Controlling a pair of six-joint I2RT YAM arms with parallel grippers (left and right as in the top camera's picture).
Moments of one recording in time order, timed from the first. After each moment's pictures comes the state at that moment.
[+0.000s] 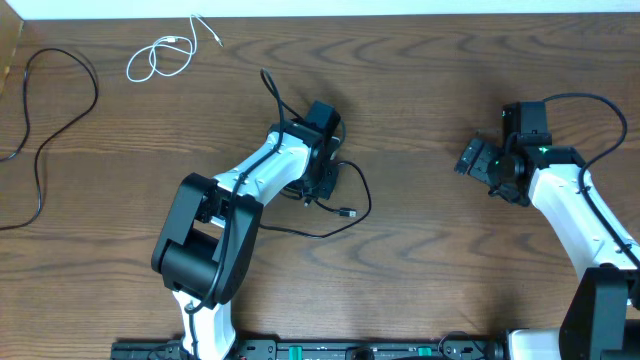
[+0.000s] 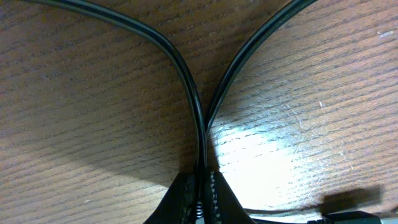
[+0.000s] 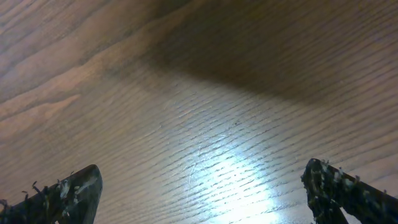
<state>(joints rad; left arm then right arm) -0.46 1.98 1.28 -0.79 0.07 -0.11 0.02 1.56 0.98 -0.64 0.02 0.55</state>
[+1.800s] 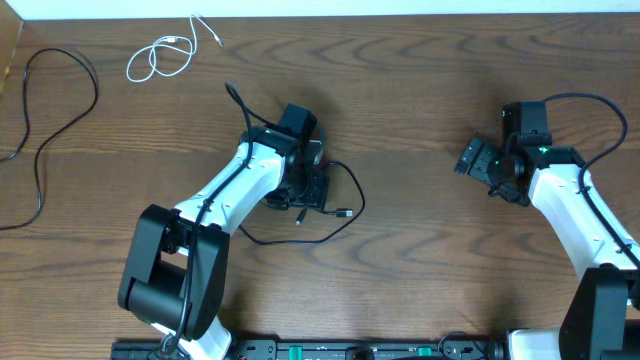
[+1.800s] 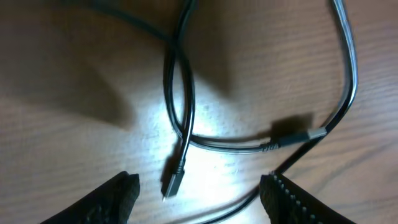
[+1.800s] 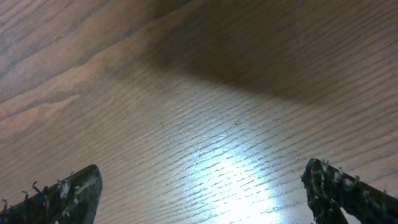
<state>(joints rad) -0.40 1.80 1.17 -0.86 0.21 -0.21 0.02 1.56 0.98 -0.64 0.02 0.55</state>
